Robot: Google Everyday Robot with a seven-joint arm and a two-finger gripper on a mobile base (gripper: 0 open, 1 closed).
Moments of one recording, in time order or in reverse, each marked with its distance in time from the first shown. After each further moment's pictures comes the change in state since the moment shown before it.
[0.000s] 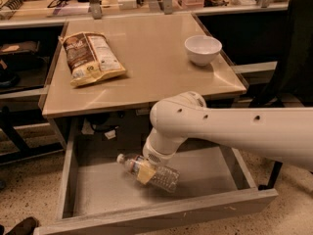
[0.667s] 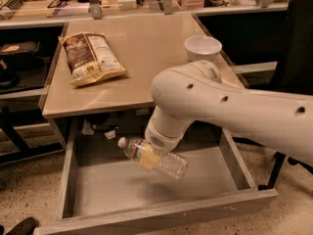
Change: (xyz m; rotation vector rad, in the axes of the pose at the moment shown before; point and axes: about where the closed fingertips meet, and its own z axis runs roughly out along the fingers) arm -0.008 0.009 -0.092 0.080 0.010 0.043
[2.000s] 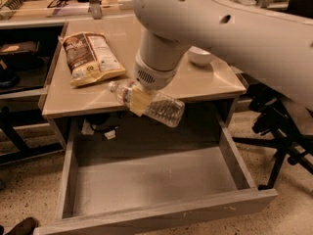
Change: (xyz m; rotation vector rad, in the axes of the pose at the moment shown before) arm -0.079 -0.054 -0.129 0.181 -0.053 -0.007
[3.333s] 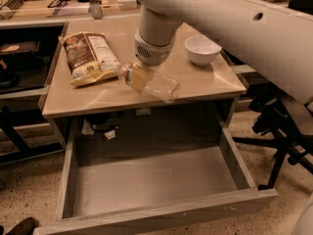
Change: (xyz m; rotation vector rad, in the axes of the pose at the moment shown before) arm -0.039 -0.064 0.020 -0.012 0.031 0.042
